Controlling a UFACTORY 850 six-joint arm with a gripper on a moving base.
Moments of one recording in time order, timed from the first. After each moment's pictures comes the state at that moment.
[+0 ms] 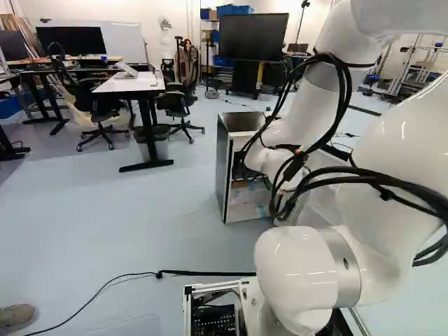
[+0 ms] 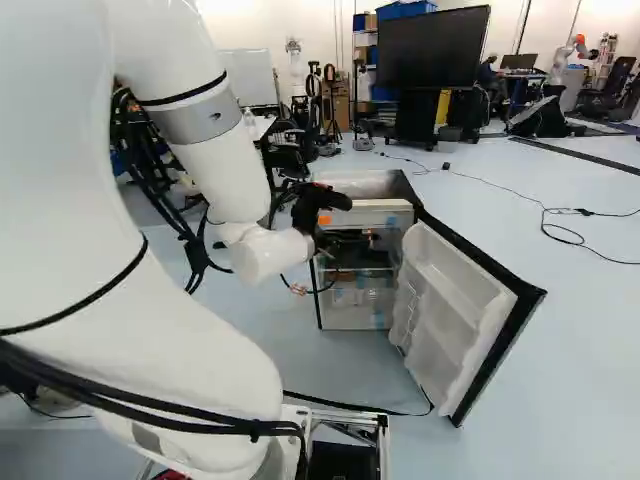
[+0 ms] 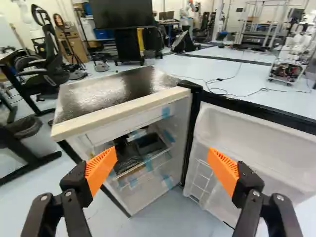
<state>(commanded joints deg) -5.9 5.0 -12.2 19.6 55.3 -3.1</state>
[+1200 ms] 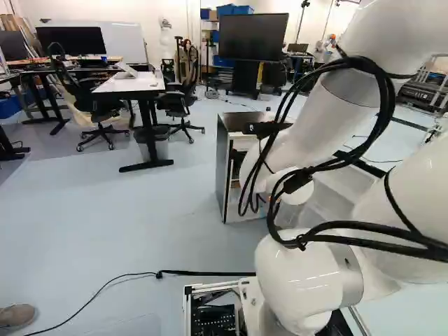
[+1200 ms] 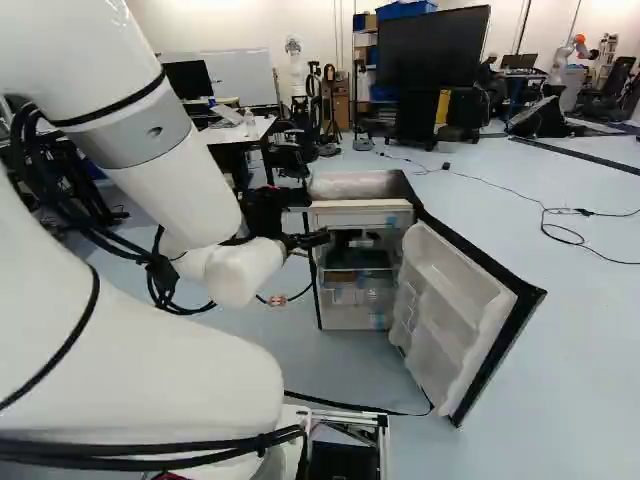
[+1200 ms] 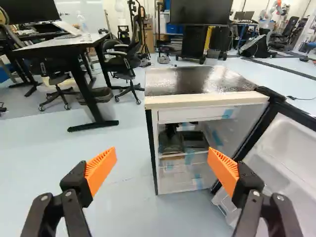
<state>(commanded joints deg) -0.3 15.4 -5.4 1.0 50.3 -0.2</state>
